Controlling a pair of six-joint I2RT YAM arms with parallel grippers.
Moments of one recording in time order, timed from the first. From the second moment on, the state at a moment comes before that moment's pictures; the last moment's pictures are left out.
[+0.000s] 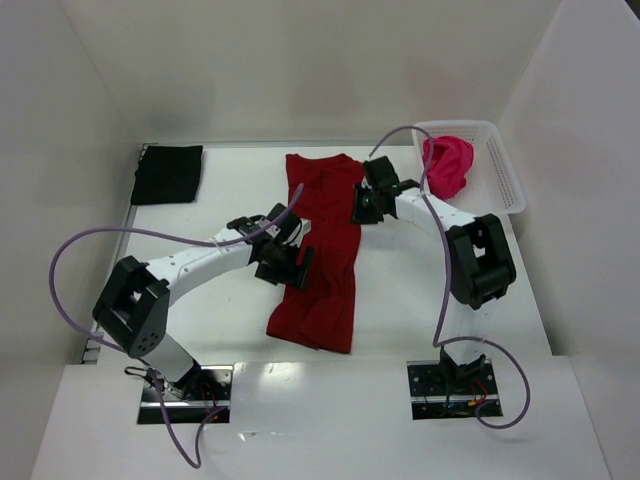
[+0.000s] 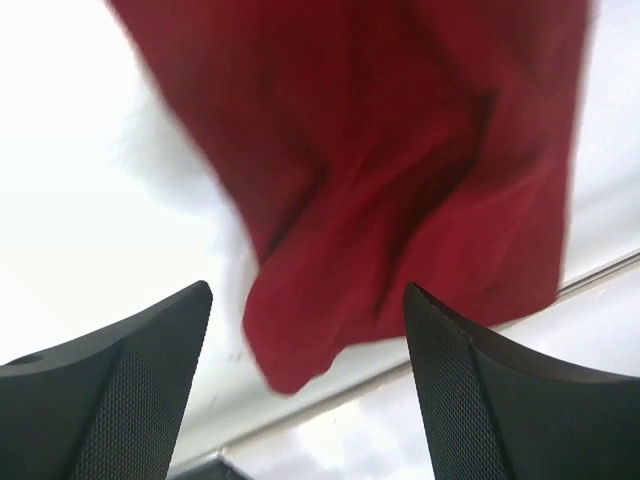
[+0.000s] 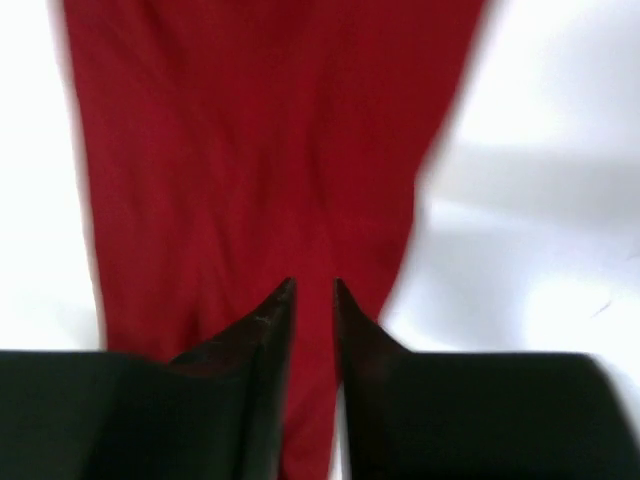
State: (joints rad) left arm -0.66 1.59 1.13 -0.72 0.13 -0.36; right arm 0.39 1.88 1.38 -0.41 -0.08 0.43
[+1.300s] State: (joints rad) left arm -0.66 1.23 0.78 -0.65 0.23 -0.76; right arm 0.69 0.88 0.43 -0.49 -0.37 0.94
